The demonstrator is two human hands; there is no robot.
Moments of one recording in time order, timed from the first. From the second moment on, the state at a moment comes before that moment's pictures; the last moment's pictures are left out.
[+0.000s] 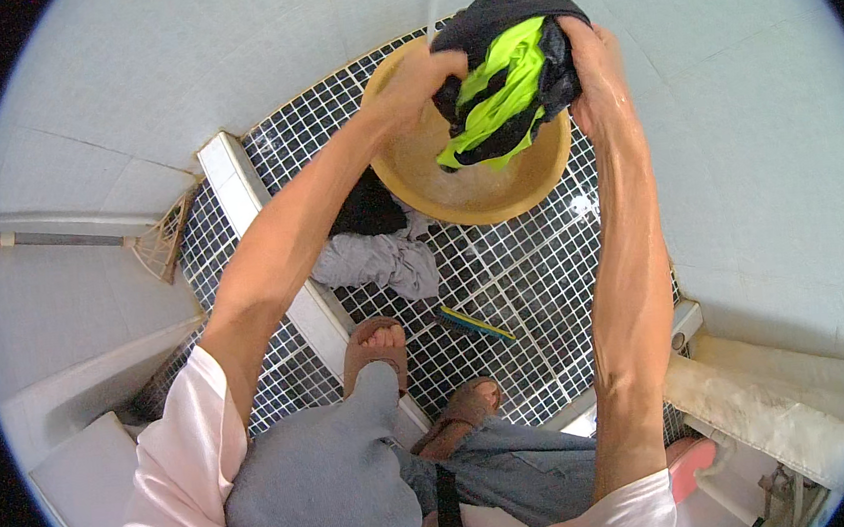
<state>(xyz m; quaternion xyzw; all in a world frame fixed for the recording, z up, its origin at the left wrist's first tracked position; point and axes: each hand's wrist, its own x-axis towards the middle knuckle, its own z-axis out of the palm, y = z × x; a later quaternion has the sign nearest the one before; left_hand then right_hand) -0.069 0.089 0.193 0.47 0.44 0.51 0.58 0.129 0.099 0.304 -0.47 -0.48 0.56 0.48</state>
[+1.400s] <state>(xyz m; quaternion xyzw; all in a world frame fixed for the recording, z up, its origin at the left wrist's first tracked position) -0.070 0.095 -0.007 0.71 0.60 -0.01 0.36 0.100 0.096 -0.010 -0.66 -0.69 0.30 0.03</state>
